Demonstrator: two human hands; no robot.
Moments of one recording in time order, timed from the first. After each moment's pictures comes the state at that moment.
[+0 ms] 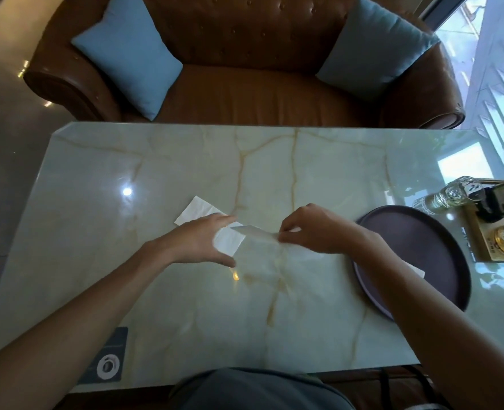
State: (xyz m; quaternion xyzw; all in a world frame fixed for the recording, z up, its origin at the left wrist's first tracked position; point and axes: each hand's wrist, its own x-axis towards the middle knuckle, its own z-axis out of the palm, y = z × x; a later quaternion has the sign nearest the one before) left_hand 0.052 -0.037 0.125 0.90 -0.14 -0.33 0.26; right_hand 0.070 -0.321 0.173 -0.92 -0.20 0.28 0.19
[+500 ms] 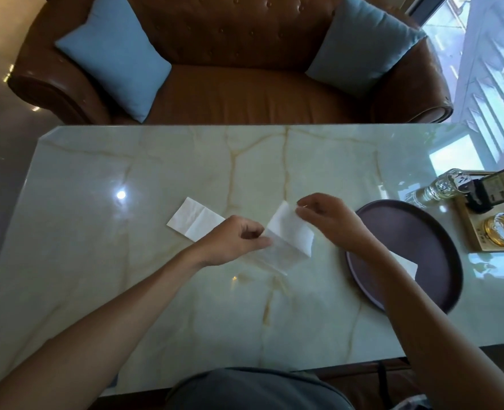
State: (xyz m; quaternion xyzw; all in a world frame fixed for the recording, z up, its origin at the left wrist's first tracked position) left_hand 0.049 -0.110 0.125 0.77 -0.13 -0.34 0.53; right_hand 0.058 -0.362 0.159 -0.87 0.06 0.15 0.46
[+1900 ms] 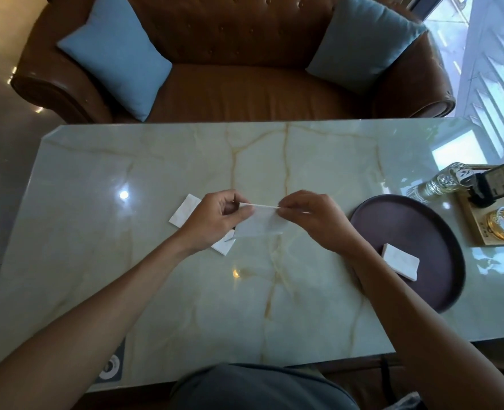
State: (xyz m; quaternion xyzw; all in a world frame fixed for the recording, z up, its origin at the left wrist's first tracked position) left_hand 0.054 -0.089 0.153 0.74 -0.05 -0.21 0.63; right_hand 0.044 -0.334 0.164 -0.88 -0.05 0.11 0.46
